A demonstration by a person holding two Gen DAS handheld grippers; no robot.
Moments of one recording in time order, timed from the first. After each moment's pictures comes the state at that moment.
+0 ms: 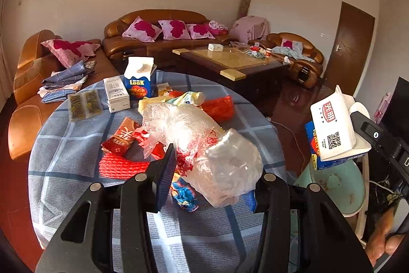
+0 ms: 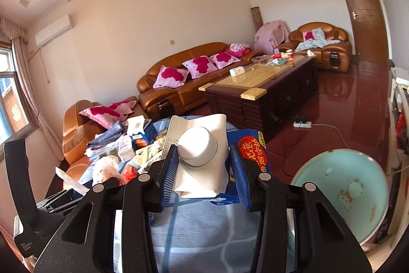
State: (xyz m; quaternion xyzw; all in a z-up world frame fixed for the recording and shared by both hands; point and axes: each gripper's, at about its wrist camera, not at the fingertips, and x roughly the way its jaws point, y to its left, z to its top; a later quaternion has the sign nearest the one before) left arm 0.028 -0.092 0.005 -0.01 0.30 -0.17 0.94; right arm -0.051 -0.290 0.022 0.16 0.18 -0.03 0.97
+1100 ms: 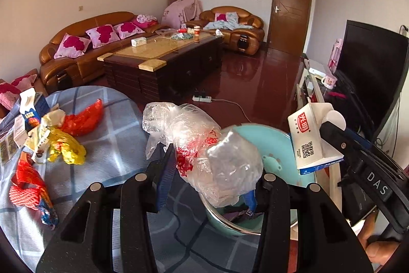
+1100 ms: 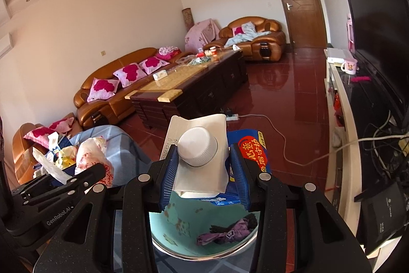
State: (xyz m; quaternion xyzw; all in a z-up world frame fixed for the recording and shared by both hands) left arm -0.007 -0.311 -0.017 0.09 0.31 -0.32 0.89; right arm -0.125 -0.453 -0.032 0.20 0.20 -0.20 0.94
